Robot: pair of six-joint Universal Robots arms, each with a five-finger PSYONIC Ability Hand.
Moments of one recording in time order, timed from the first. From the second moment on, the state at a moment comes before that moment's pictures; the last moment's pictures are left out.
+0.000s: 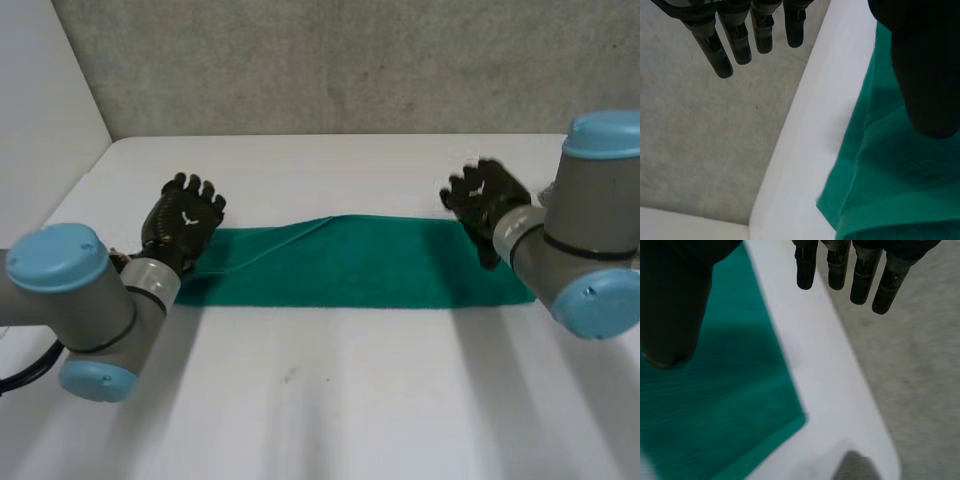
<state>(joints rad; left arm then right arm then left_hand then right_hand) 4.39 -2.11 -1.66 3.70 -1.48 4.03 1.94 -1.00 1.23 0.10 1.51 2.30 0.19 0.20 0.21 0.20 0.04 0.20 0.22 0.21 0.23 0.06</state>
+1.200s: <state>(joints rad) 4.53 -2.30 -1.43 3.43 -1.29 3.80 1.82 -1.08 1.54 0.05 1.41 2.30 0.19 0.20 0.21 0.20 0.04 0.20 0.22 0.21 0.23 0.06</state>
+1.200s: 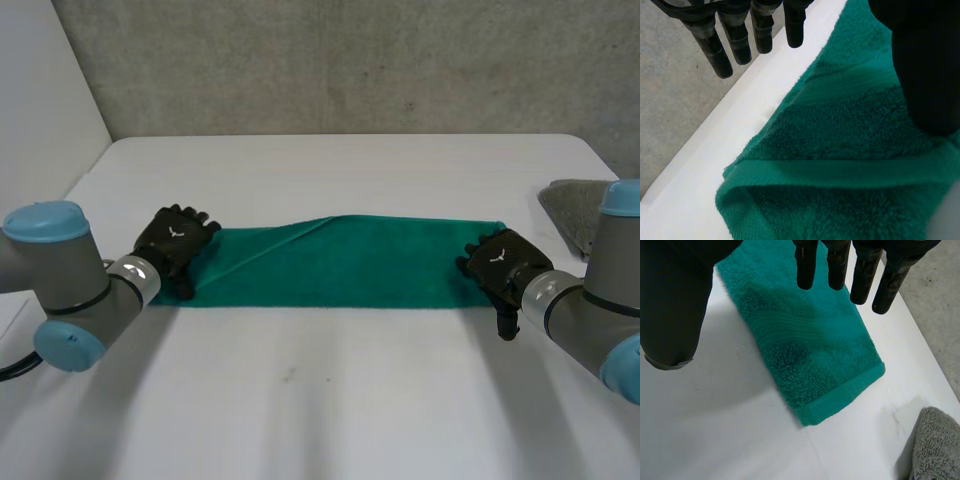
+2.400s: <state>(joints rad) 4.42 -1.96 -1.75 3.63 -1.42 3.55 1.61 -1.00 1.56 -0.10 1.19 2.63 0.19 0.20 0.21 0.20 0.04 0.48 0.56 0.56 0.55 0.36</state>
